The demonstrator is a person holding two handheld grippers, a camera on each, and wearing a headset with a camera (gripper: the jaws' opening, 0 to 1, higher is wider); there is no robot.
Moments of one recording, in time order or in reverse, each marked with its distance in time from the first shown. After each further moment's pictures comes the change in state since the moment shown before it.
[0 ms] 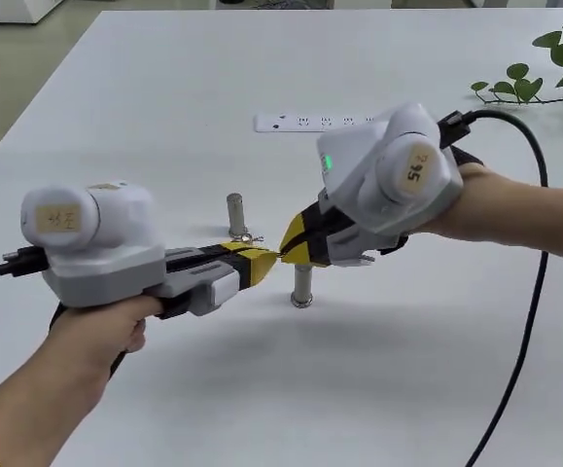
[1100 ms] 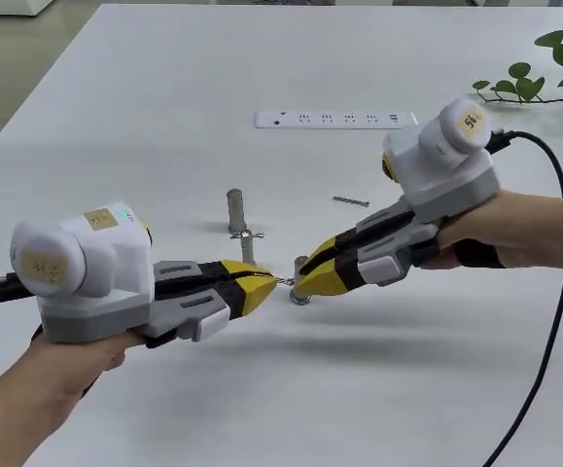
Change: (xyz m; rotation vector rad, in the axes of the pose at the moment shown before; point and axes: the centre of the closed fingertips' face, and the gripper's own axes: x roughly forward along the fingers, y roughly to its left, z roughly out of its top) left arm -0.005 -0.020 -0.021 0.239 0.008 -0.145; right arm -0.010 0.037 -0.013 0.666 -0.253 0.265
